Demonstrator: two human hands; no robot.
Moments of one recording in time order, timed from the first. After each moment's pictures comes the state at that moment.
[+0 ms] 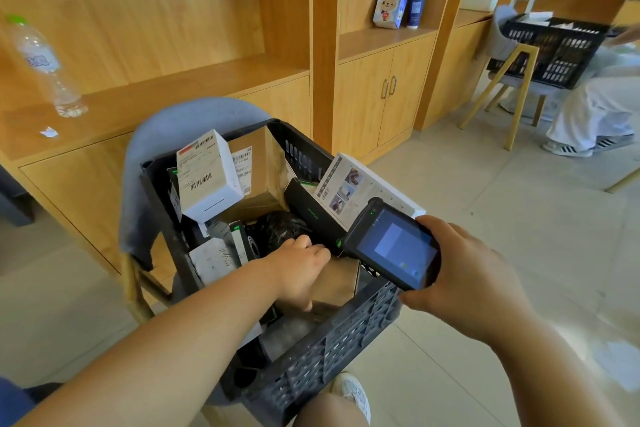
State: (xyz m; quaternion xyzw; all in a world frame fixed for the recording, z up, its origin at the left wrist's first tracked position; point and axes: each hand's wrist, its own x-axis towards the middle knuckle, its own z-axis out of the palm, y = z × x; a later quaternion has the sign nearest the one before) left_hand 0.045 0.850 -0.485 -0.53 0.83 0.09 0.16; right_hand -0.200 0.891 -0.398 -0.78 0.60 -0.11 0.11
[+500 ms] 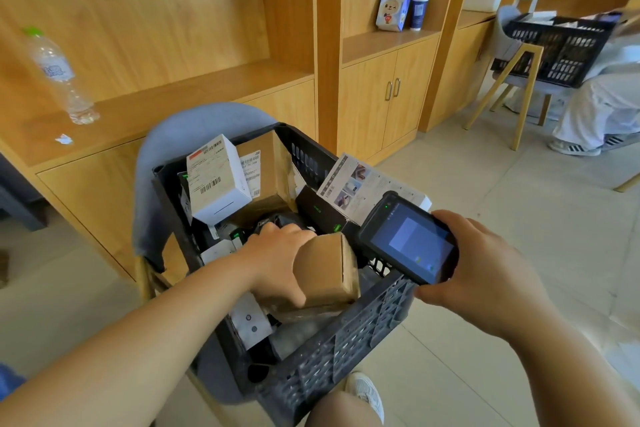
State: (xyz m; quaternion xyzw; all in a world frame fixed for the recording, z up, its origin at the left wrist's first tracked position) left_hand 0.081 0.875 -0.444 -0.62 0.76 0.17 0.07; right_hand -0.204 0.894 -0.390 -0.77 0.61 -0.15 0.12
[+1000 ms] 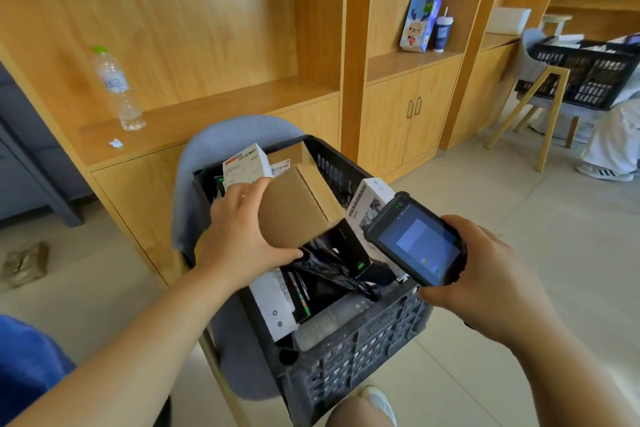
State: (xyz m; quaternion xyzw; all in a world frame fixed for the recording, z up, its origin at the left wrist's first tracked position) left_hand 0.121 0.938 -0.402 -0.74 0.61 0.00 -0.29; right_hand -0.187 0.909 -0.389 -0.77 0.58 -0.22 0.15
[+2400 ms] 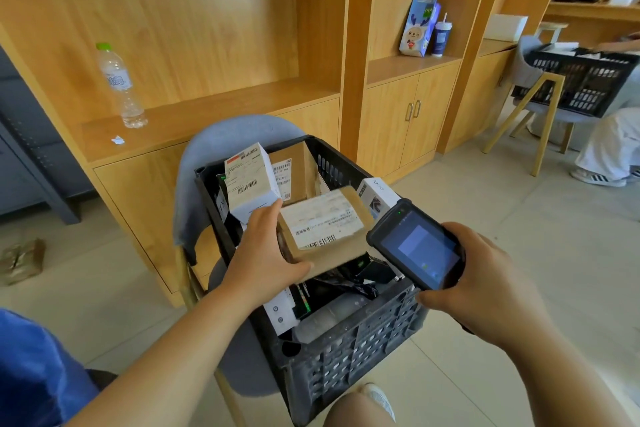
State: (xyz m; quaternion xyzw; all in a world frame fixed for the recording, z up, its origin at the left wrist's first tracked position) left_hand 0.104 0.941 -0.439 -0.70 0.60 0.14 -0.36; right_hand -0.187 0.918 -0.393 -0.76 0.59 -0.21 0.15
